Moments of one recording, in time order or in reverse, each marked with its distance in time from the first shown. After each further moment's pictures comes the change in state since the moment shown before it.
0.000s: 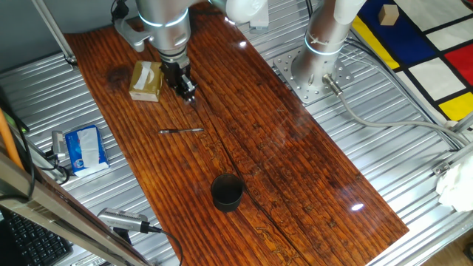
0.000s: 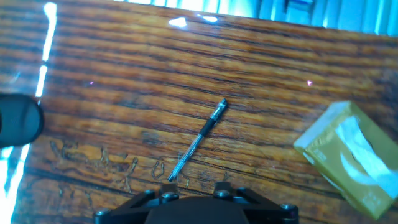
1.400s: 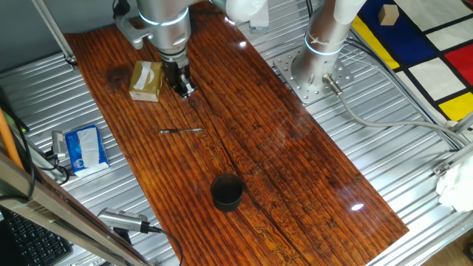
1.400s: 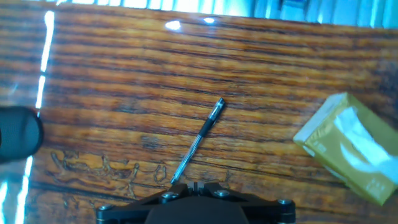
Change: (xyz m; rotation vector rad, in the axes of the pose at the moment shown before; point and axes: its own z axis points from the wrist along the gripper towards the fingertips) arm 0.000 0.000 0.000 -0.011 -0.006 0.194
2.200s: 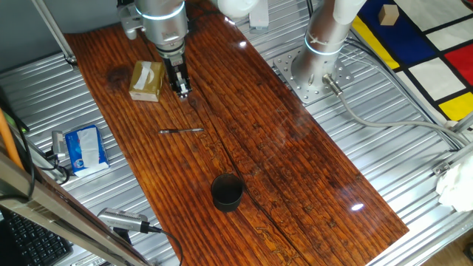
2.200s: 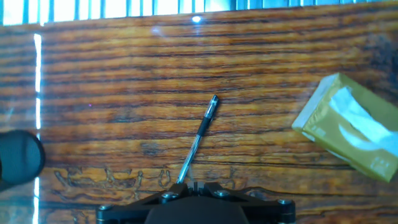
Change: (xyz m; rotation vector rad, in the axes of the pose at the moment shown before) arm -0.001 0.000 0.000 -0.063 0.004 0.199
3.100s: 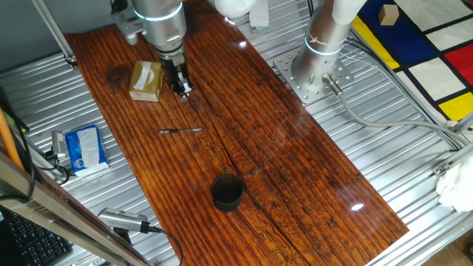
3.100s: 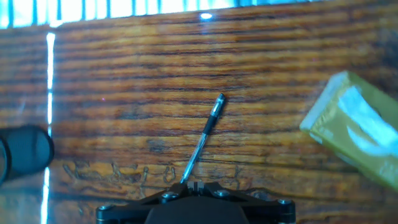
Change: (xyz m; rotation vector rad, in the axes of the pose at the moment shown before) arm 0.000 0.001 0.000 0.023 0.016 -0.285
